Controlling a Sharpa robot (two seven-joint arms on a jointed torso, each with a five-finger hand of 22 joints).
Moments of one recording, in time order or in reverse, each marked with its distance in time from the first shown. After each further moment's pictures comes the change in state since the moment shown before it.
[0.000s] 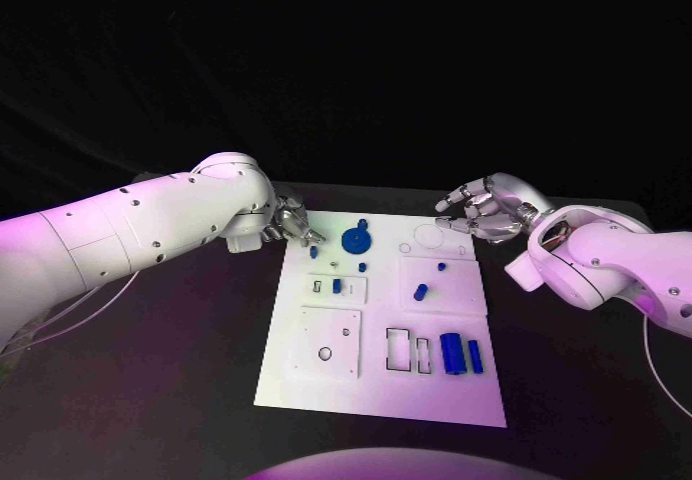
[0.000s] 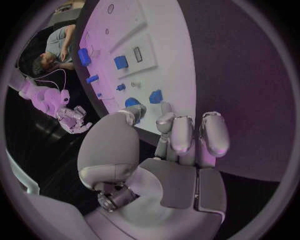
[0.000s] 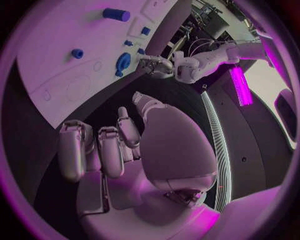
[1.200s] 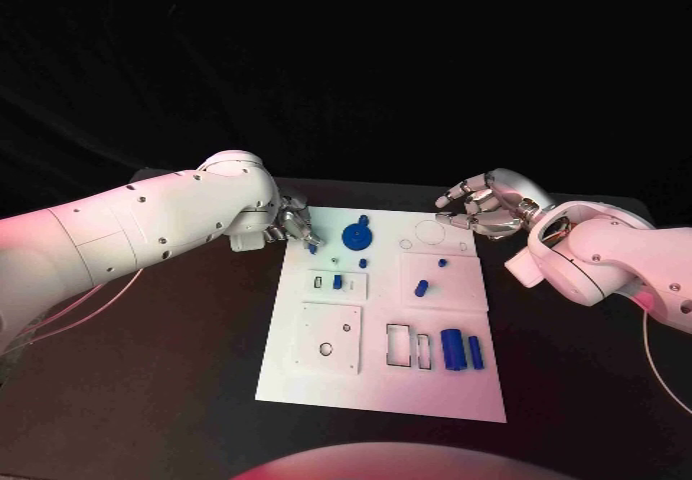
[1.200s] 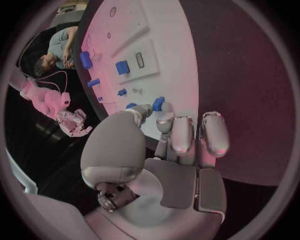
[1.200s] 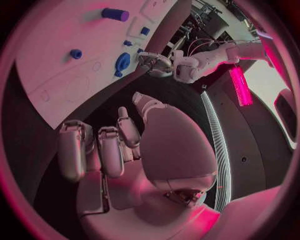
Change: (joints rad) left arm -0.007 0.014 -0.004 -0.011 0.014 0.033 0.001; left_hand 0.147 0.065 0.033 -0.013 0.000 0.017 -0.009 -0.012 -0.015 -0.004 -0.004 0.000 -0.004 0.000 0.000 0.004 0.014 0.000 0.000 0.000 0.000 0.019; right arm 0.000 0.004 0.000 -0.001 -0.001 0.000 0.000; right_hand 0.000 0.000 0.003 0.003 0.004 0.000 0.000 0.000 0.000 0.000 0.000 0.000 0.000 0.000 0.000 -0.004 0.000 0.000 0.000 0.000 0.000 0.001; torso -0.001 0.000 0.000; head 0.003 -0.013
